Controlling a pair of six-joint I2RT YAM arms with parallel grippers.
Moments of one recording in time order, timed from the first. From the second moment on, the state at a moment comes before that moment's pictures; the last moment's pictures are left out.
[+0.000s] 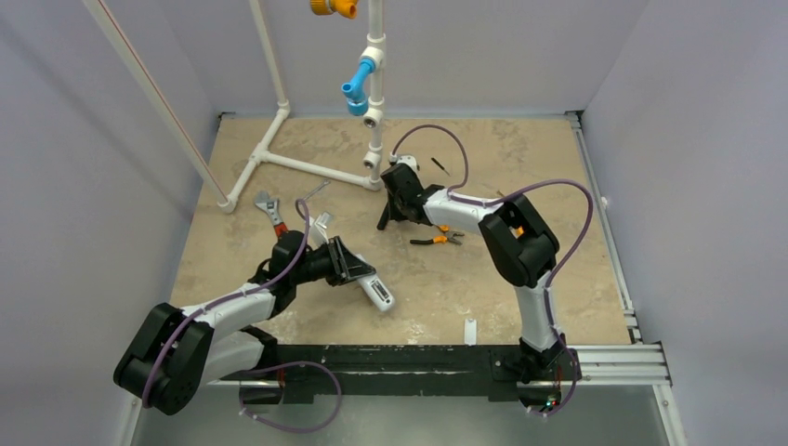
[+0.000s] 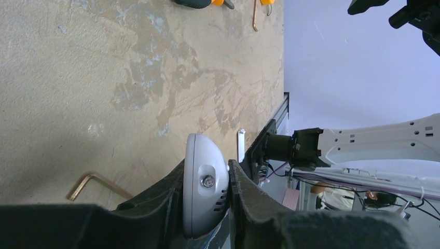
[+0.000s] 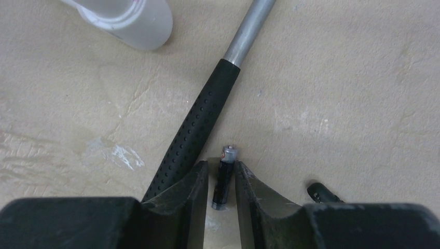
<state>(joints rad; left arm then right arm) -0.44 1.13 0.25 0.45 0.60 -1.01 0.71 2.06 1.40 -0.20 0.29 0.48</state>
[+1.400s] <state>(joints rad) -0.44 1.03 0.26 0.39 0.48 -0.93 0.92 1.27 0.73 -0.05 -0.03 0.16</state>
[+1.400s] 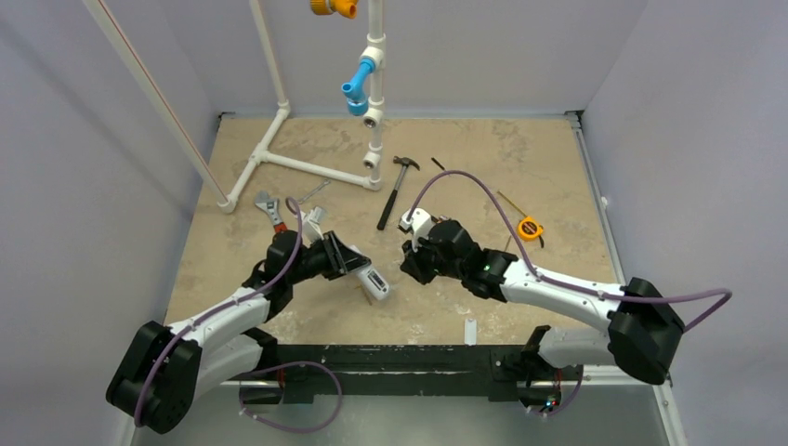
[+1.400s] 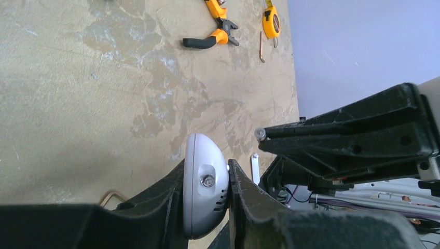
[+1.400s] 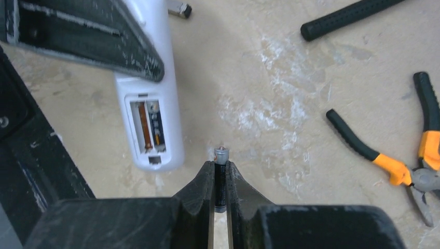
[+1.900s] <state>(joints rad) -0.44 1.02 0.21 0.42 0.44 -0.92 0.93 1.28 0.60 -0.14 -0.10 0.20</state>
